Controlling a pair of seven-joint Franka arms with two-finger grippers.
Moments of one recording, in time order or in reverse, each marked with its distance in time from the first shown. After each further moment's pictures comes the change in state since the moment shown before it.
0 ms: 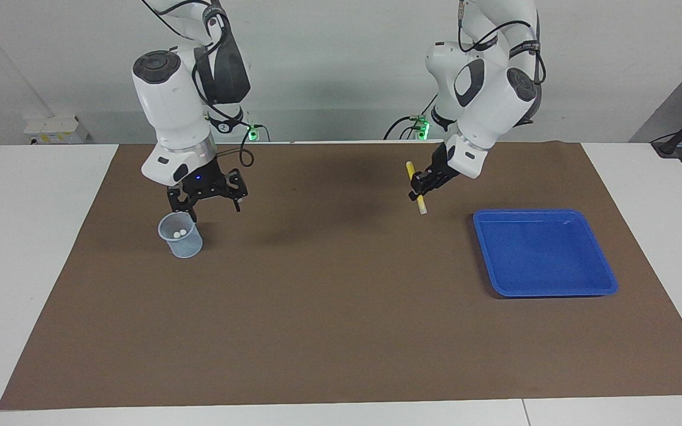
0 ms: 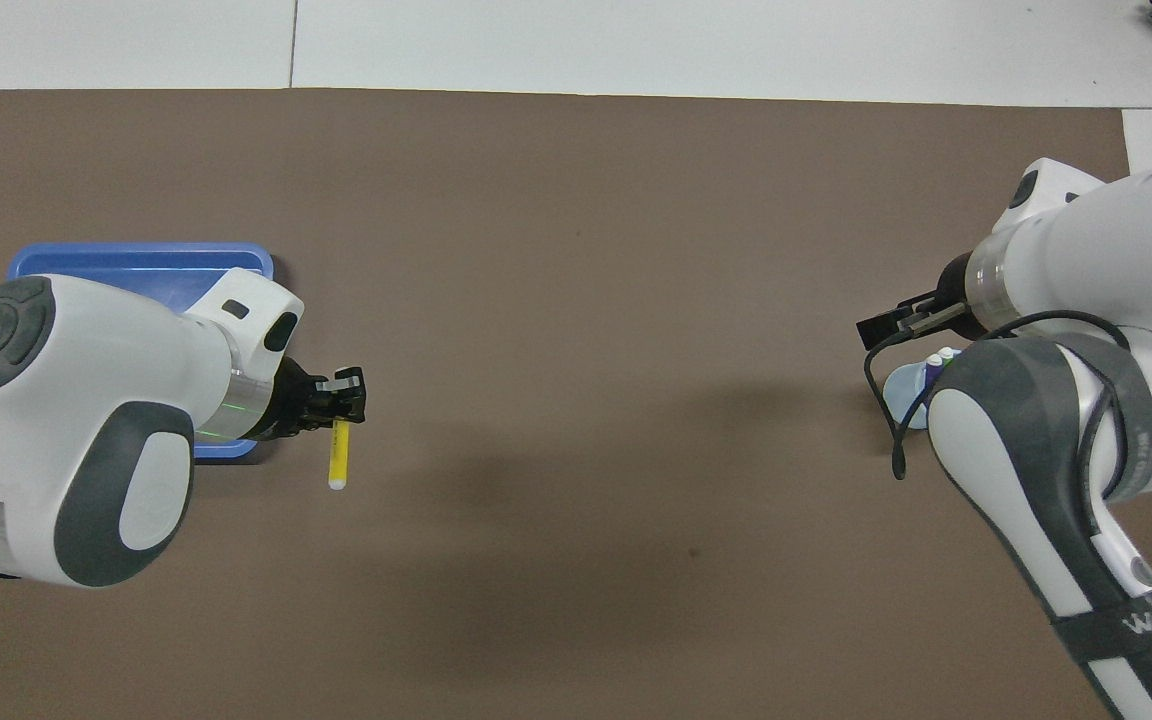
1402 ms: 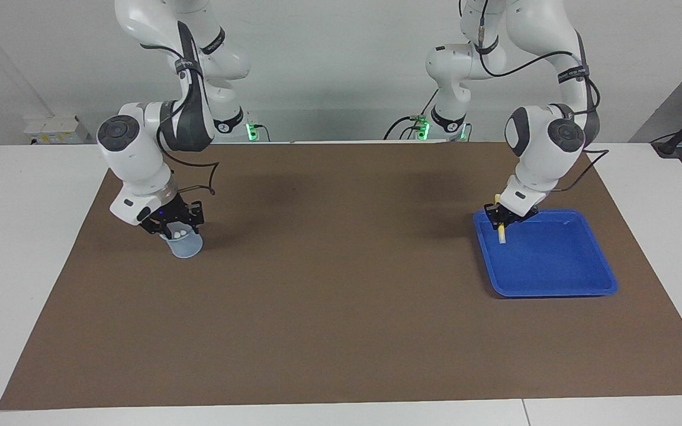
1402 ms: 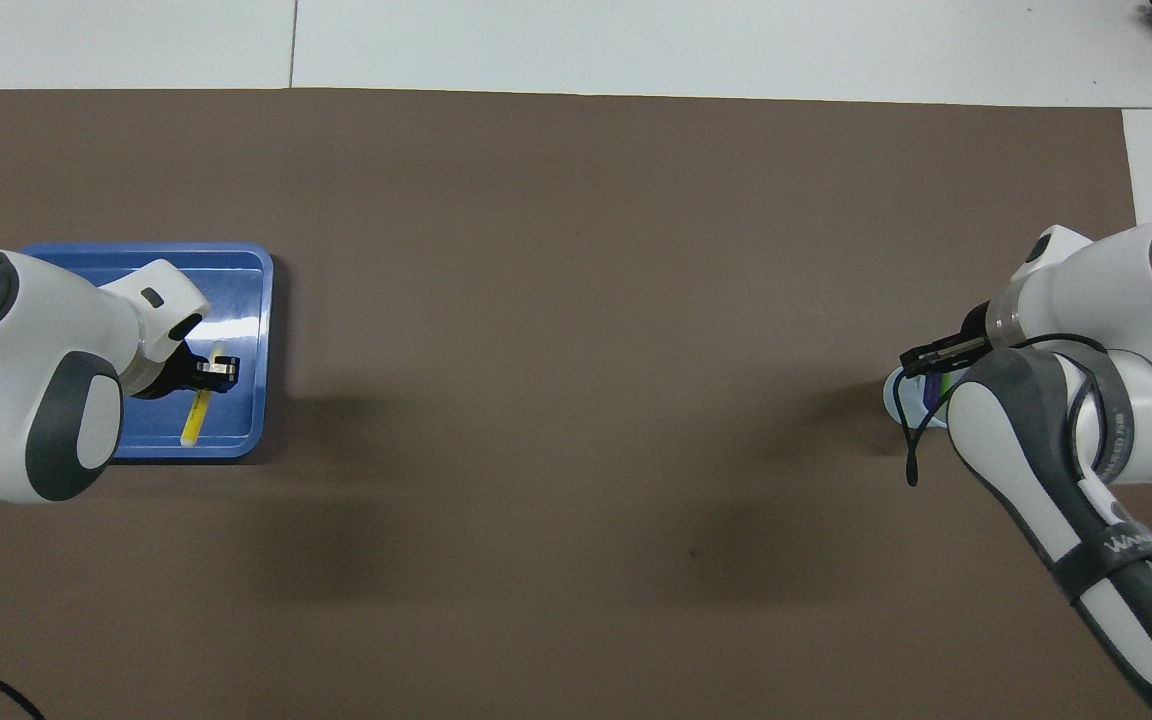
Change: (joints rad) left arm 0.224 0.199 0.006 -0.018 0.262 0.197 0.350; right arm -0.111 0.051 0.000 -0.163 -0.002 0.119 0.005
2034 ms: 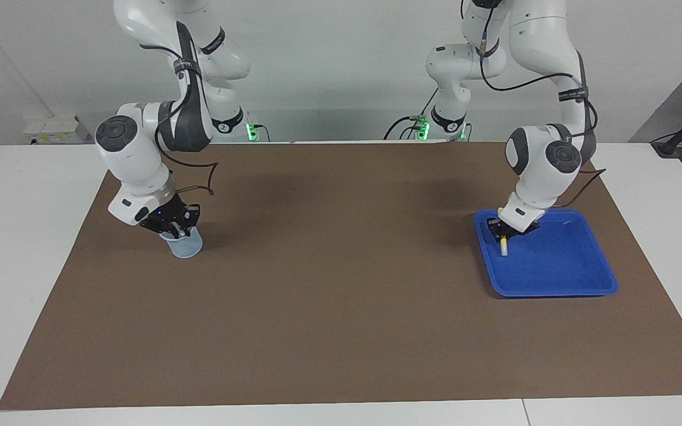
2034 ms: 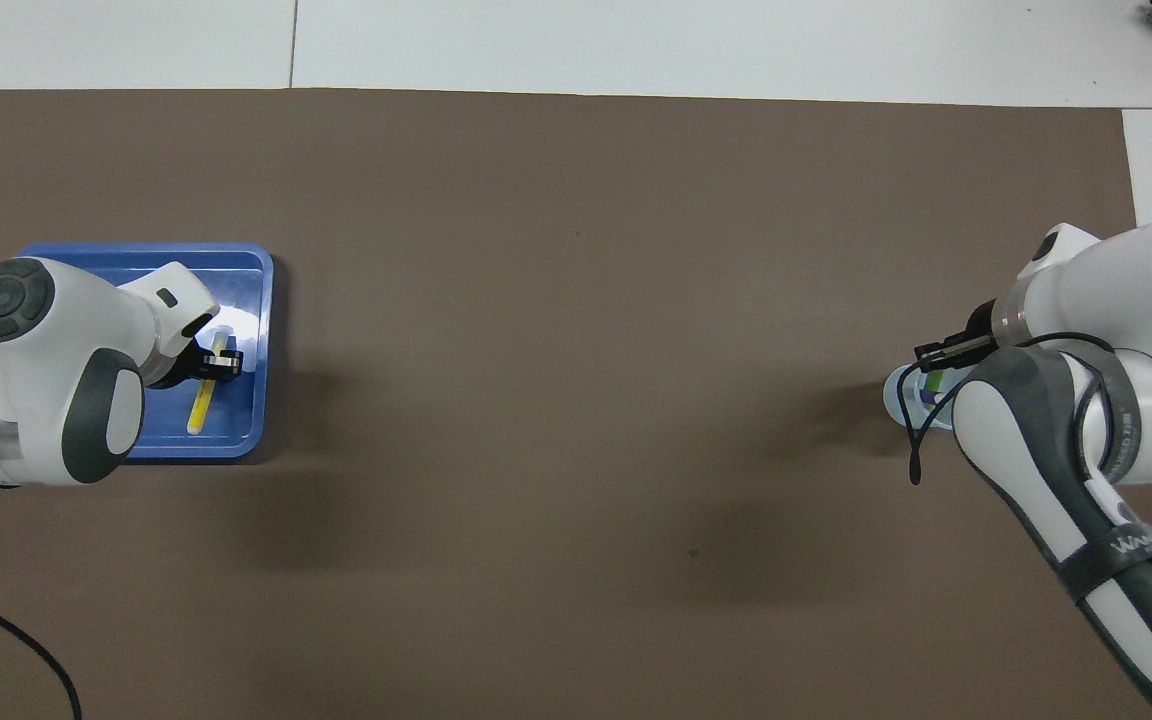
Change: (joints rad) left arm 0.030 0.102 -0.001 0.001 0.040 0.133 0.027; right arm -0.004 -0.004 0.000 0.005 0.000 0.000 0.000
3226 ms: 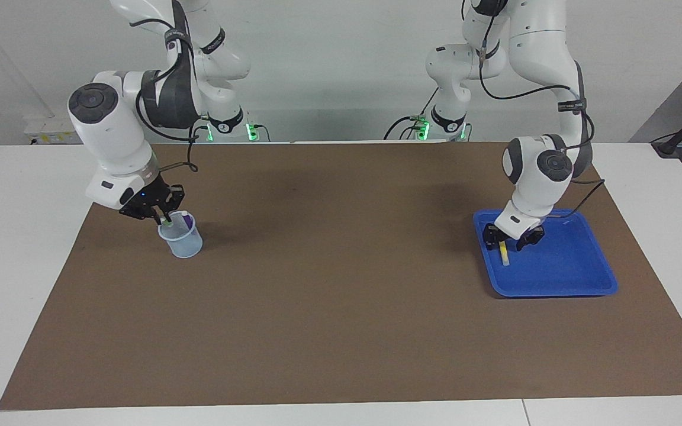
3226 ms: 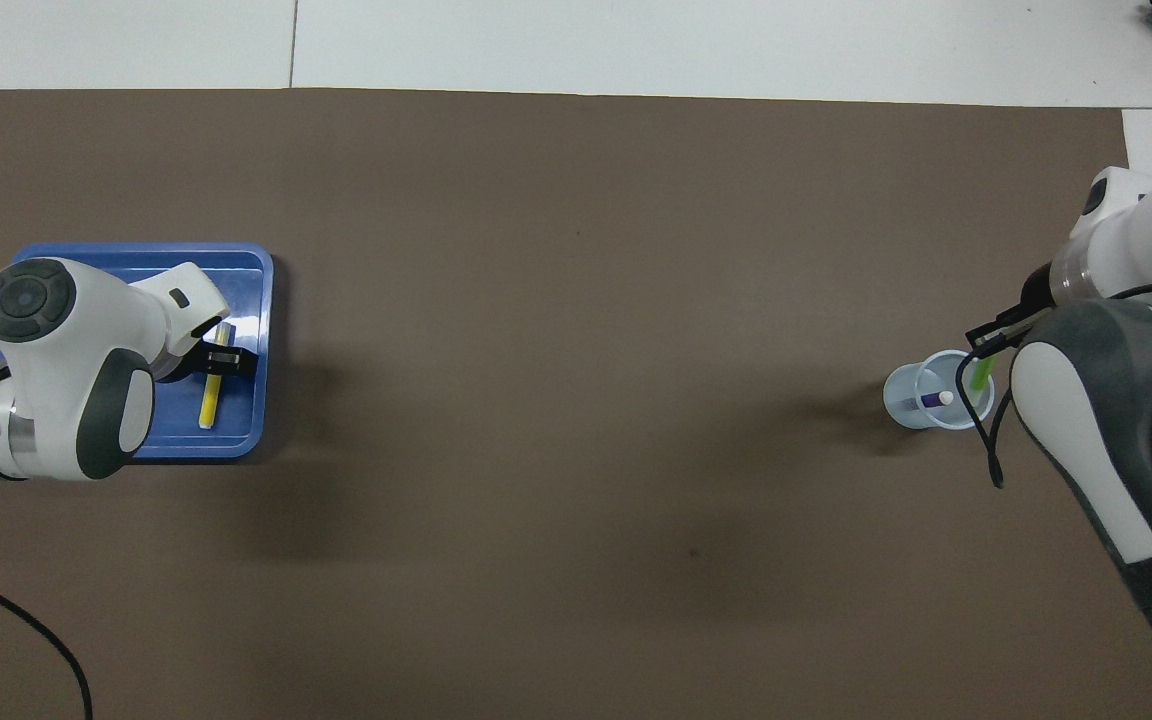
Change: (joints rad) left arm 0.002 0.028 -0.004 0.011 0.058 0.035 0.034; right arm 0.008 -0.016 0.012 0.229 -0.065 -0.284 -0.144
